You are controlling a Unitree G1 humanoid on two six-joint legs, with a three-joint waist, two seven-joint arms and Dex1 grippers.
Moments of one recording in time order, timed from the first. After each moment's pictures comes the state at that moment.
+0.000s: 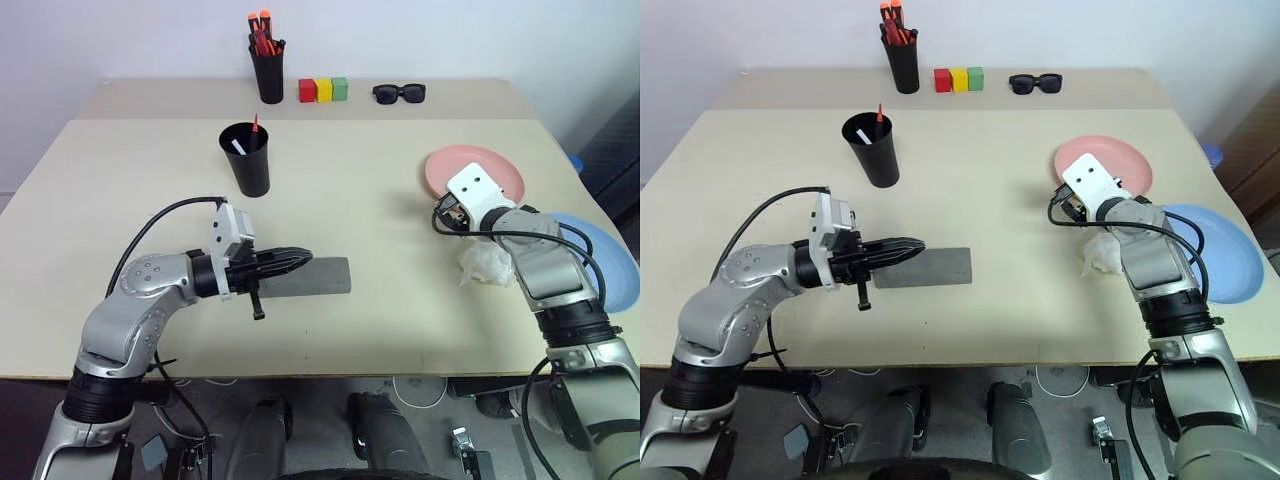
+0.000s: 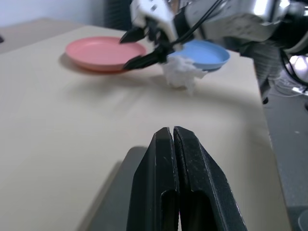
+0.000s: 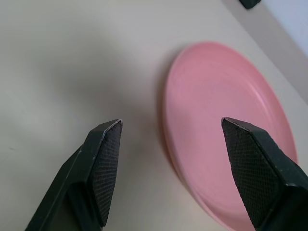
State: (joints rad) left arm -0.30 0.55 -0.01 -0.39 -0.54 0.54 -0.97; right arm -0.65 -0.67 0.16 0.30 -0.13 0.45 0.45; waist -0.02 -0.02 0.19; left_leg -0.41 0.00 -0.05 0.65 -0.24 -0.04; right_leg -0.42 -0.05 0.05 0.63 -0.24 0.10
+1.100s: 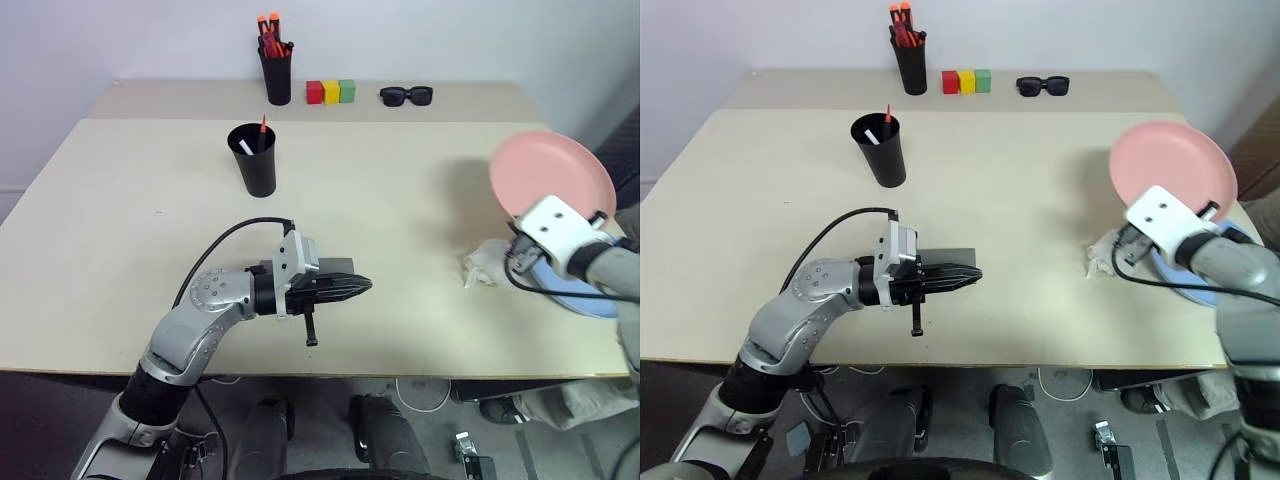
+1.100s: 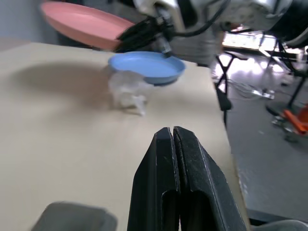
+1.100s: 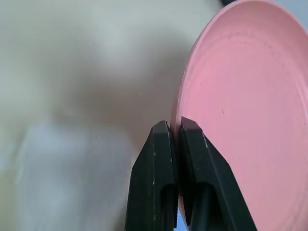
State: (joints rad) left arm -0.36 0.41 -0.27 -0.32 -0.46 0.41 -0.96; right arm 0.00 -0.92 -0.35 -0.32 -0.07 0.50 0.71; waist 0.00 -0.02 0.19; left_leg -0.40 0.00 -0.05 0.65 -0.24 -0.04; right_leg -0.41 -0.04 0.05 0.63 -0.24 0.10
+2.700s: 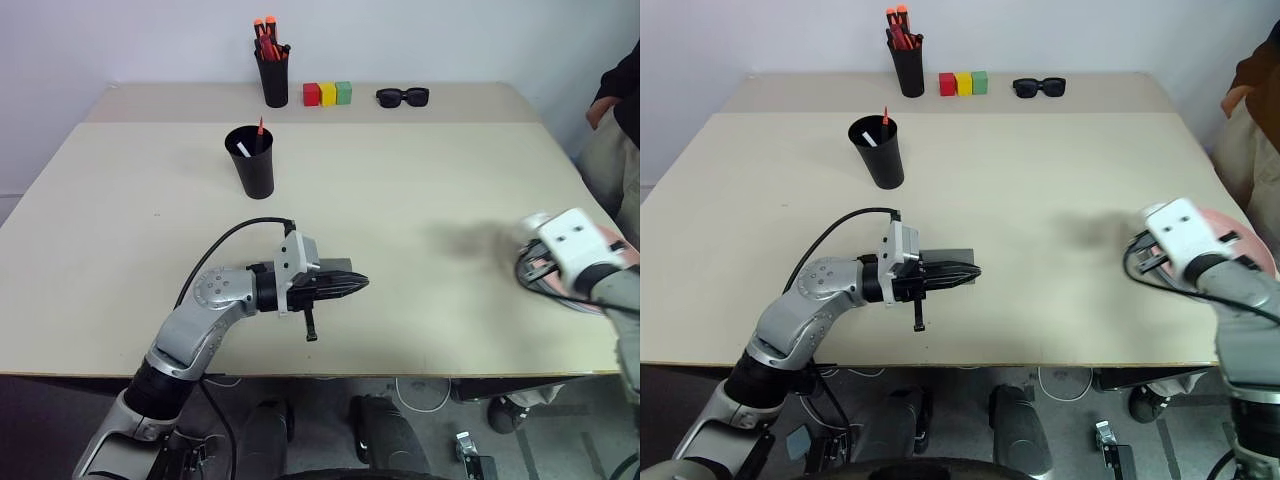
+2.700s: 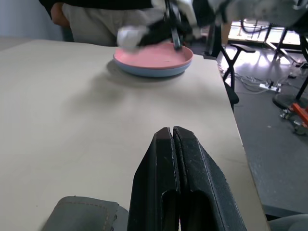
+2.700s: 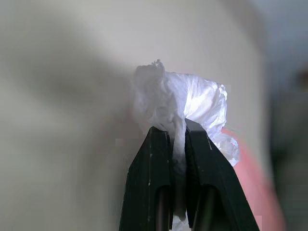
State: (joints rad) left arm -0.35 0.41 -0.27 -0.27 -0.42 0.37 -0.93; right arm -0.07 -0.85 -0.36 -0.29 -0.08 0.67 0.48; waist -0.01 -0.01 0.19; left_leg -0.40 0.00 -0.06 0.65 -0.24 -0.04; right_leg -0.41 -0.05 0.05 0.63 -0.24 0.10
